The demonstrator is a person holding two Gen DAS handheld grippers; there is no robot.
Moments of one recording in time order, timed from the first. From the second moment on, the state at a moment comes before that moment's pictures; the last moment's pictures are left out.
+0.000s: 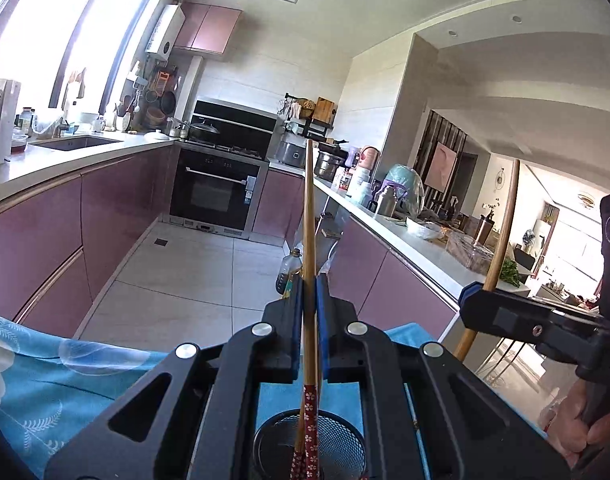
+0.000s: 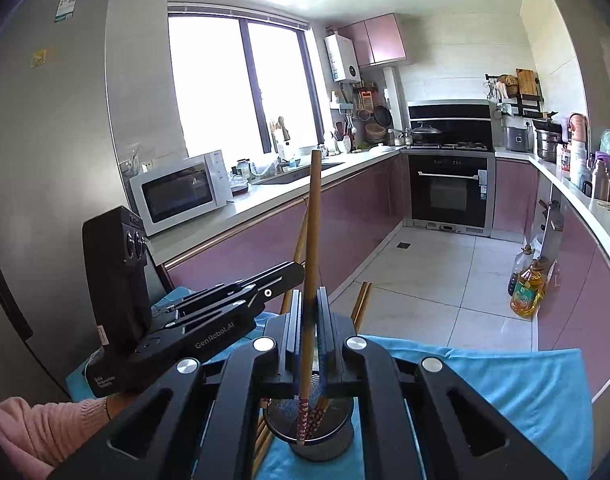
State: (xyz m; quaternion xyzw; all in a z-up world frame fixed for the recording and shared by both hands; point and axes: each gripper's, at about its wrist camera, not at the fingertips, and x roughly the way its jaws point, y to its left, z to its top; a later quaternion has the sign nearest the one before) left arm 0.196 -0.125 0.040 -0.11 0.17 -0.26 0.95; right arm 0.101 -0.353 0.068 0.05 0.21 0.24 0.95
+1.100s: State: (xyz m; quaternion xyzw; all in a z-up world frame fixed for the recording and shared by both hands) left arm 0.199 -0.115 -0.031 -0.05 0.28 -0.25 0.93; right arm 0.158 -0.339 -0.002 0.07 0.35 0.21 0.91
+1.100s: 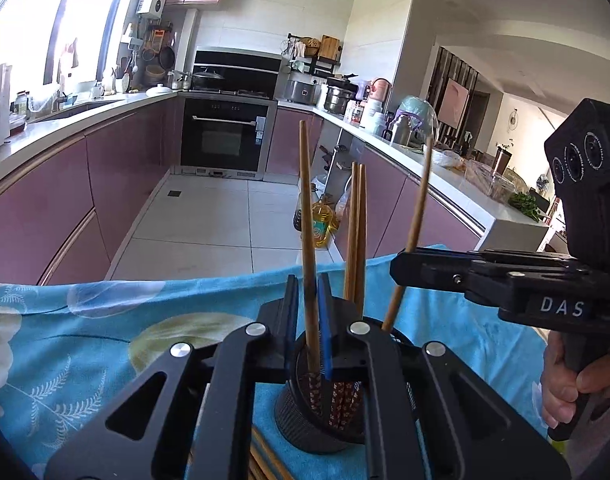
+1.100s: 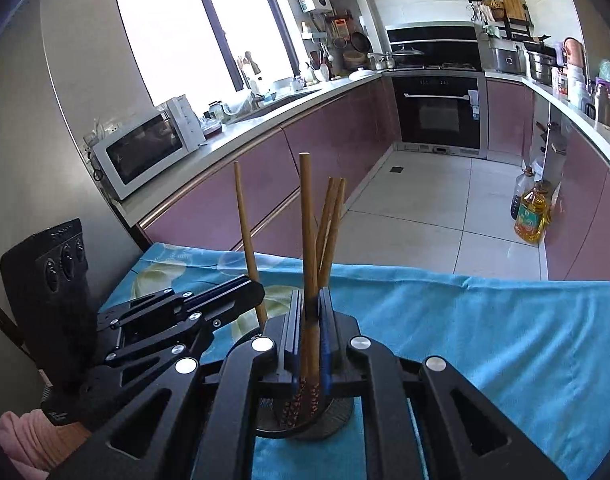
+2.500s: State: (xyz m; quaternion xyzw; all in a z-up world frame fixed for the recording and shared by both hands) left arm 0.080 -0.025 -0.120 0.01 0.43 -0.18 0.89; right arm 0.053 -0.276 -0.103 0.01 0.43 0.24 0.87
